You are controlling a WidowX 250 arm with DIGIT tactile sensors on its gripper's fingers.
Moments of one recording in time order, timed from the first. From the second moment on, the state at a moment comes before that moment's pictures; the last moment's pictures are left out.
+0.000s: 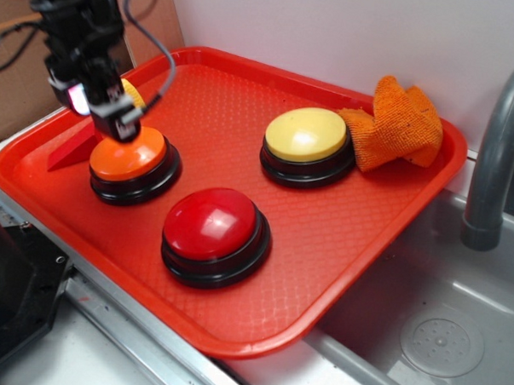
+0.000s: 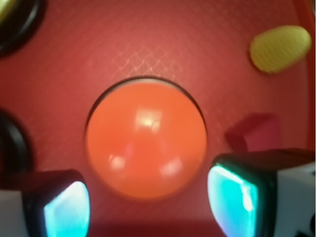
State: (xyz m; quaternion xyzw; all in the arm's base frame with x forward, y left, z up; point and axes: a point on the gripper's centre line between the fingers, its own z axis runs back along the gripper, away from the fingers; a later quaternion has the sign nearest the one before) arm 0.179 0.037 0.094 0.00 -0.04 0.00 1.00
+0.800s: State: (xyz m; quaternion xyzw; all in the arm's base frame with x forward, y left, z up) arm 0.171 0.043 0.130 -0.01 -0.02 0.08 1.00
